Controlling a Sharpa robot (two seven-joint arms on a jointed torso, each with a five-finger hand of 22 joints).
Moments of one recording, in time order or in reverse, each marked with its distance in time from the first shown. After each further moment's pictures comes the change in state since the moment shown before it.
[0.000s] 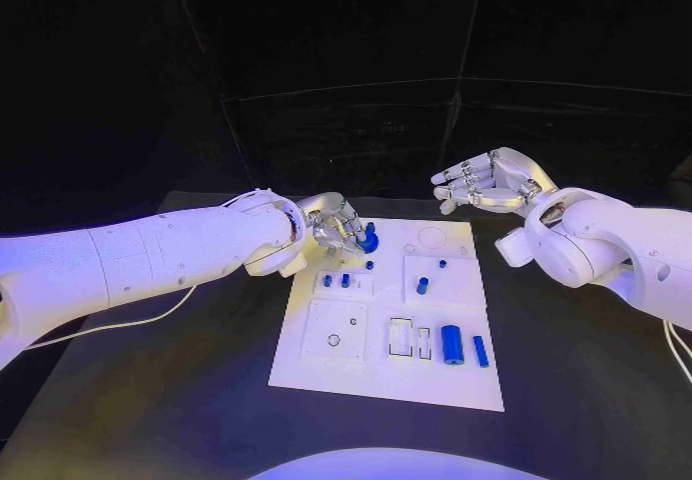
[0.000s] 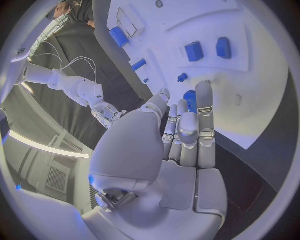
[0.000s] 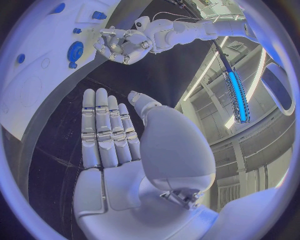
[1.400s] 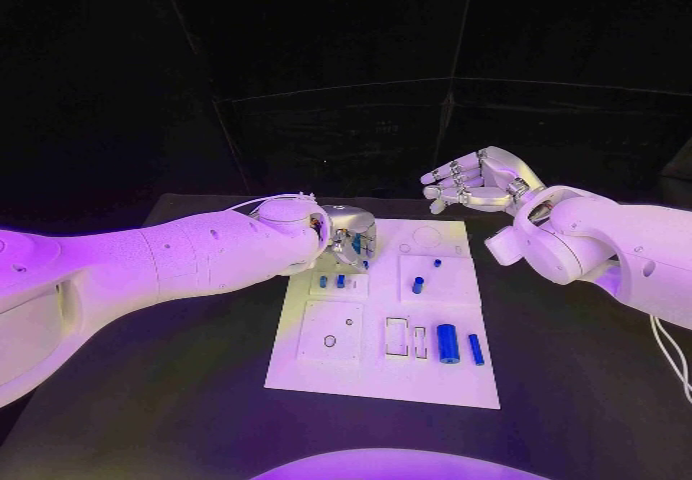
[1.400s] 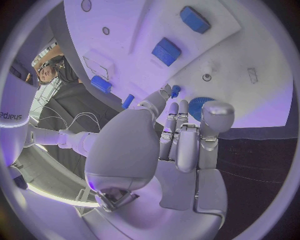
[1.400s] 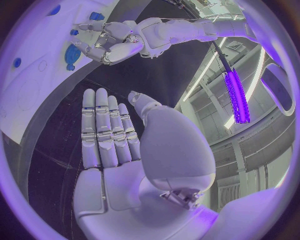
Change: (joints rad) left arm -0.014 0.160 -0.019 -0.159 -0.479 0.105 0.080; left_hand -0.072 -0.040 0.120 -0.103 -0.004 0.151 -0.015 -0.151 -0.134 0.081 -0.002 -0.177 -0.284 0.144 -0.007 0.218 0.233 -0.031 0.224 -0.006 0.339 0.301; right arm 0.000 0.008 0.000 0.003 0.000 -0.001 -0.001; right_hand -0.001 0.001 0.000 0.000 0.000 0.000 0.000 0.000 0.000 -0.004 -0.004 0.000 0.000 0.000 0.000 0.000 0.000 0.000 0.000 0.000 0.000 0.000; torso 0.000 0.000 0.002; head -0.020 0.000
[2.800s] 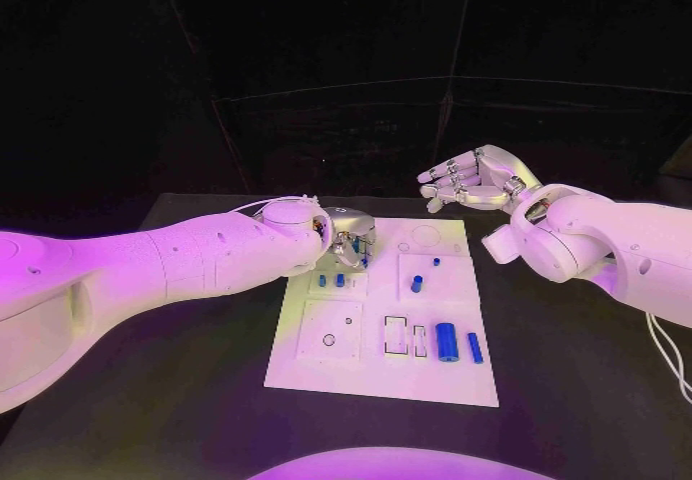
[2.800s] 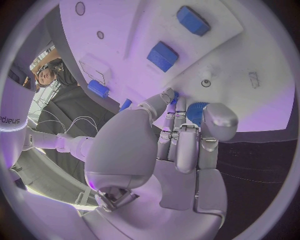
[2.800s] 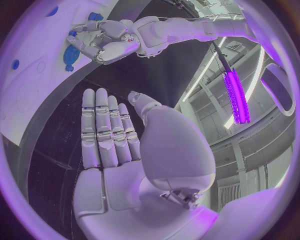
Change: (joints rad) left arm -0.015 0.024 0.002 -0.031 -0.028 0.010 -0.004; left_hand -0.013 0.043 0.195 -0.062 -0.028 0.095 -0.009 -0.036 -0.002 0.141 -0.020 -0.078 -0.029 0.000 -0.014 0.007 -0.006 -0.015 0.013 -0.013 0.047 0.058; right arm 0.000 0.006 0.000 0.000 0.000 0.000 0.000; right_hand 0.000 0.000 0.000 0.000 0.000 0.000 0.000 0.000 0.000 0.000 0.000 0.000 0.000 0.000 0.000 0.000 -0.001 0.000 0.003 0.004 0.000 -0.001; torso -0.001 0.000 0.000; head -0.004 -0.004
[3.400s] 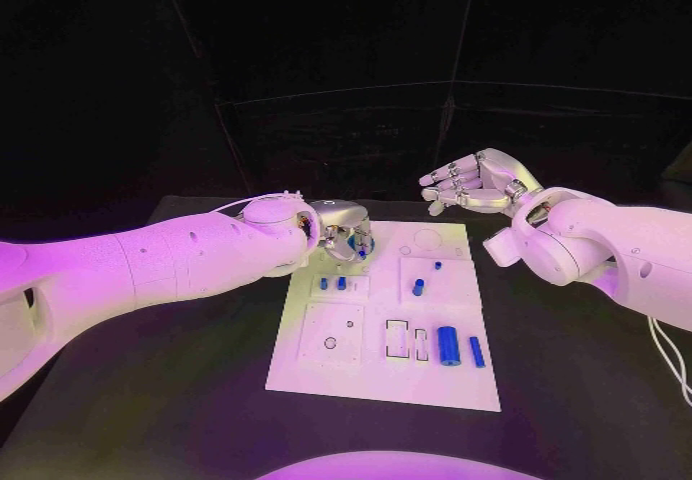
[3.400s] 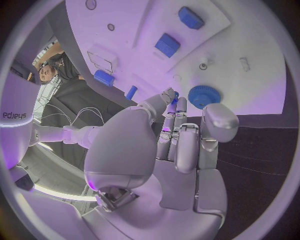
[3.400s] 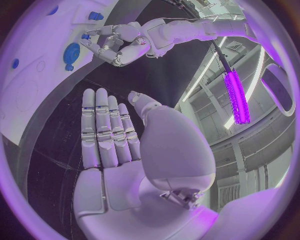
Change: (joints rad) left arm 0.005 -0.114 0.047 0.120 0.017 -0.066 0.016; left_hand -0.014 -0.007 0.020 -0.007 -0.004 0.004 0.004 -0.011 0.002 0.006 0.002 -0.020 0.000 0.000 0.000 0.000 -0.006 0.000 0.003 -0.003 0.004 0.009; right arm 0.000 0.002 0.000 -0.006 0.000 0.000 0.000; right_hand 0.000 0.000 0.000 0.000 0.000 0.000 0.000 0.000 0.000 0.000 0.000 0.000 0.000 0.000 0.000 0.001 0.000 0.000 0.000 0.000 0.000 0.000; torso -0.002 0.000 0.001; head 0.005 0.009
